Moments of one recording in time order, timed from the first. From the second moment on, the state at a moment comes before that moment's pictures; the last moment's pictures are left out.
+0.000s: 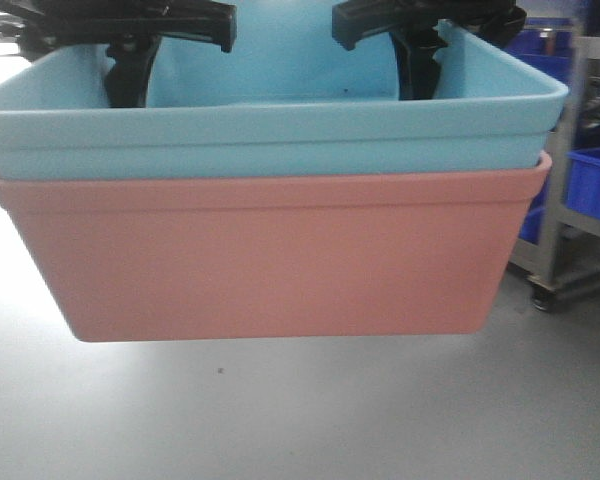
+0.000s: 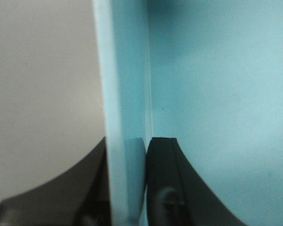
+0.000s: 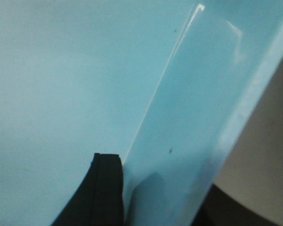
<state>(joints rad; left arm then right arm) -0.74 1.67 -1.45 0.37 1.05 -0.71 0.63 1.70 -1.52 -0.26 0.97 0.26</state>
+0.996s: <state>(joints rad) -0.74 1.68 -1.45 0.37 1.04 -0.71 0.63 1.70 -1.52 -0.29 0.97 0.27</state>
